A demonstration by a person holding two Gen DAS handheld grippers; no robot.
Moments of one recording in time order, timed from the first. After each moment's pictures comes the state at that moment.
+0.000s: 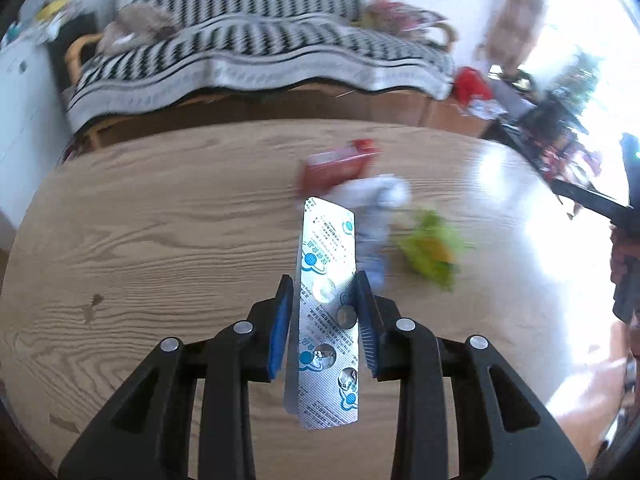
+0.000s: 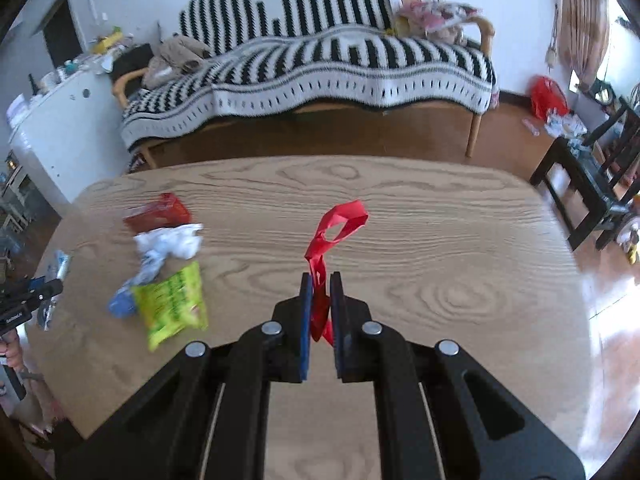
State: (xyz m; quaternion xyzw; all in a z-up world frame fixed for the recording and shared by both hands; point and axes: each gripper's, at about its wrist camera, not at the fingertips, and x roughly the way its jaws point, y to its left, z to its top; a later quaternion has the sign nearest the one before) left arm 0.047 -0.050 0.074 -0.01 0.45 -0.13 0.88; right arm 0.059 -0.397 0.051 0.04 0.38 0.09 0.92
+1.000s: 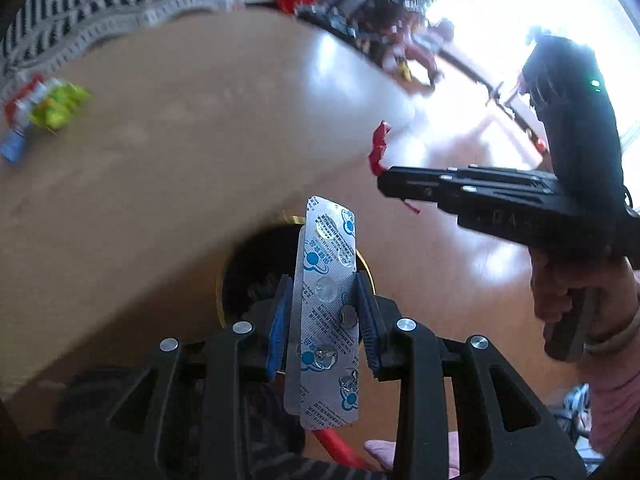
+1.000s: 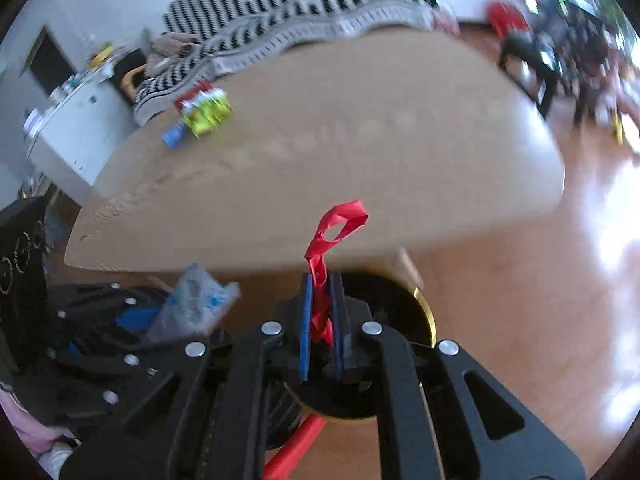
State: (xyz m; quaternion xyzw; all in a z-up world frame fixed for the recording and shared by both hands) left arm -0.191 -0.309 -0.012 0.07 0.53 -0.37 0.76; right arm -0.250 -0.454 -0.078 0.18 0.45 0.08 0.87
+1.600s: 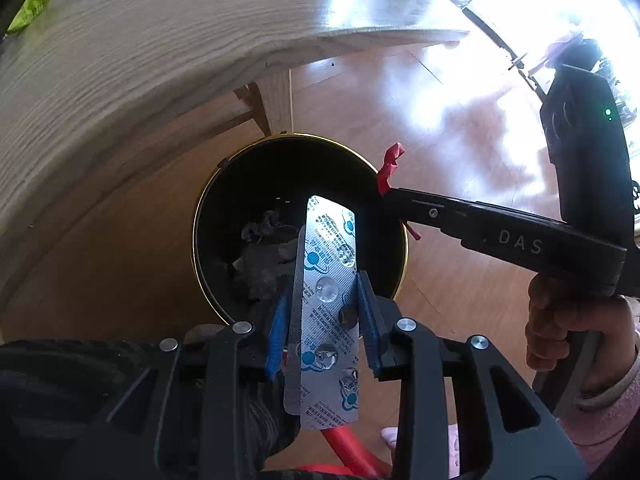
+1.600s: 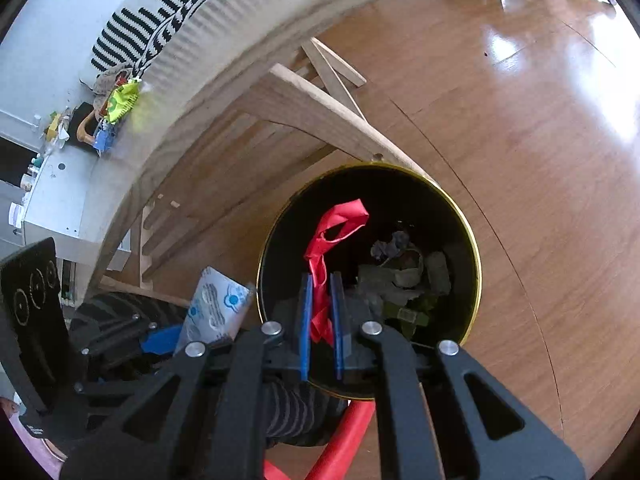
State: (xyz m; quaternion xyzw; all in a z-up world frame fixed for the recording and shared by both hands) left arm -0.185 -0.320 -0.107 0.08 0.61 -0.34 0.71; right arm -0.257 -0.459 -0.187 0.32 0.50 0.04 0.81
